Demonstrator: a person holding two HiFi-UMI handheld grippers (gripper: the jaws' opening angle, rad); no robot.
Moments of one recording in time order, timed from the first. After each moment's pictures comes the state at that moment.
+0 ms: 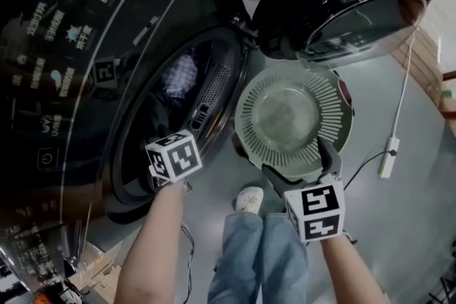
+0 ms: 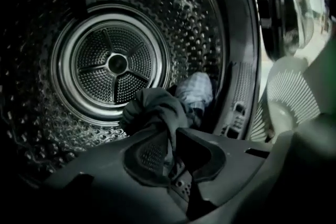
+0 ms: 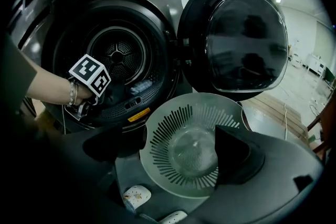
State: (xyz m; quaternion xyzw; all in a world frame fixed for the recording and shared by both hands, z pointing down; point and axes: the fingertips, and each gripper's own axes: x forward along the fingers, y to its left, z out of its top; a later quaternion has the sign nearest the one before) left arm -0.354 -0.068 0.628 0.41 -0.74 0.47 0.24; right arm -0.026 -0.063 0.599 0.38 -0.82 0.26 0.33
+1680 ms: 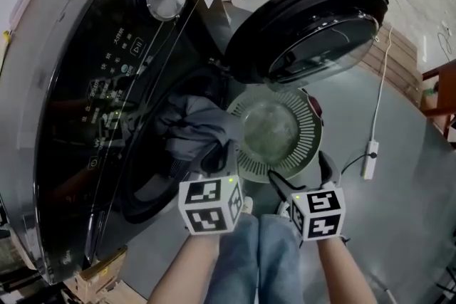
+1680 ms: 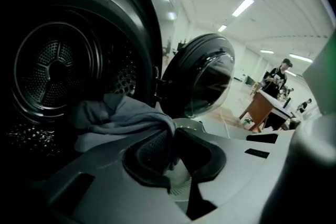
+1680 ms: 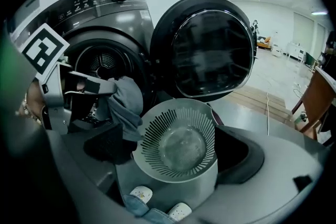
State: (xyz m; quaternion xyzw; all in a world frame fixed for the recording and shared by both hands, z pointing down) left arm -0.105 -0.104 0.510 0.70 -0.59 0.23 0.32; right arm 0.048 -0.070 0.545 0.45 -0.78 0.30 0.30
